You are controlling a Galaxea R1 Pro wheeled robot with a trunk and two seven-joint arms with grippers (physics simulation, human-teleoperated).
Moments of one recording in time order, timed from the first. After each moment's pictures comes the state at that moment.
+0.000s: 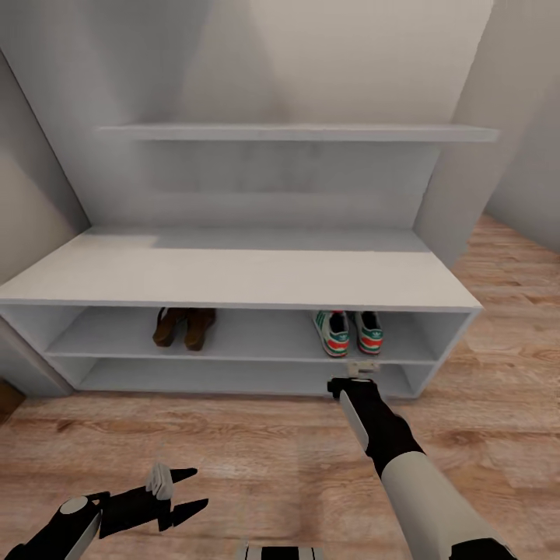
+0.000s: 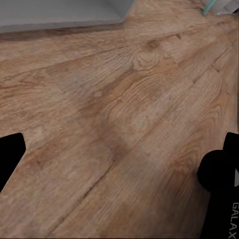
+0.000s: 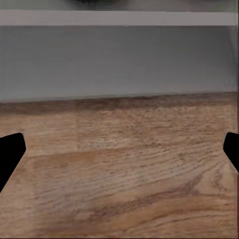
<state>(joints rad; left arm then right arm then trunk) -0.40 0.29 -0.10 -0.61 0.19 -0.12 -1.18 -0.74 0.13 0.07 -0.77 -0.08 0.55 -0.35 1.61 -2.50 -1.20</state>
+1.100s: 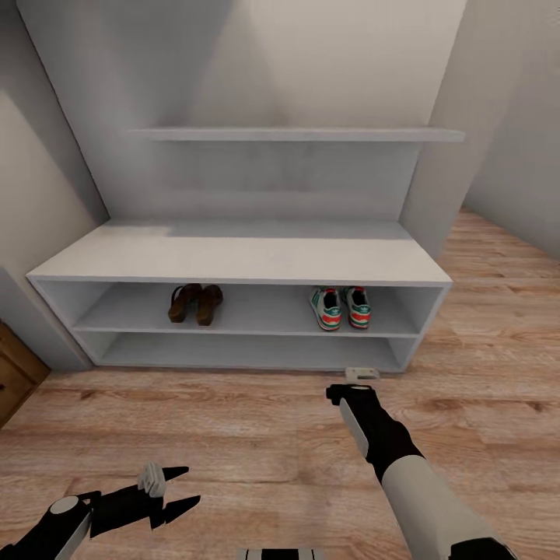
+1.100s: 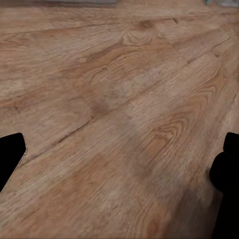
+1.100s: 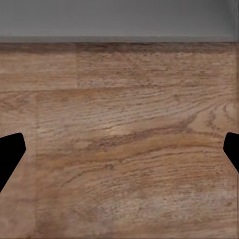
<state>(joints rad) -0.40 0.31 -0.09 -0.61 0.19 -0.12 -1.16 -0.73 0.13 0.08 -0.71 -0.08 0.50 -0.32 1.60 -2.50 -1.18</state>
